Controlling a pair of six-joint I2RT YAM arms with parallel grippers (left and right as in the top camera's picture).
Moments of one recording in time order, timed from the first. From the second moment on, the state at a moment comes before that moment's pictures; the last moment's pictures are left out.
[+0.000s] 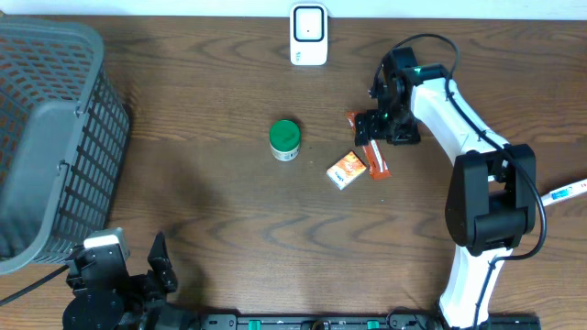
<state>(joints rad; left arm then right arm) -0.29 0.26 0.92 -1.20 -0.34 -0.27 0.20 2.10 1.60 -1.03 -0.16 0.13</state>
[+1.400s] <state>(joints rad) -0.29 0.26 0.92 -1.20 -0.35 -0.27 0.17 1.98 1.25 -0.63 -0.18 0.07</state>
